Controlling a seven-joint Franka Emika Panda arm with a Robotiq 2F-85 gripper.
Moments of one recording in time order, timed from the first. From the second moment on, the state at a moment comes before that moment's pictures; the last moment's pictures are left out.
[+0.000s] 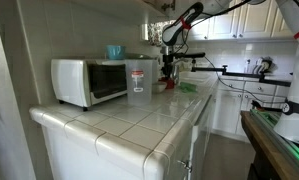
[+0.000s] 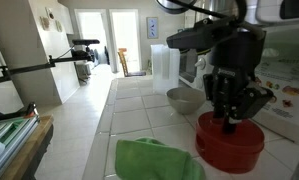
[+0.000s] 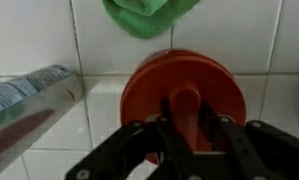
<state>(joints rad) -0.33 0.49 -0.16 -1.71 0.01 2.22 -0.26</state>
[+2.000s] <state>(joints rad) -0.18 0.07 -0.15 -1.97 -0.01 2.16 -0.03</state>
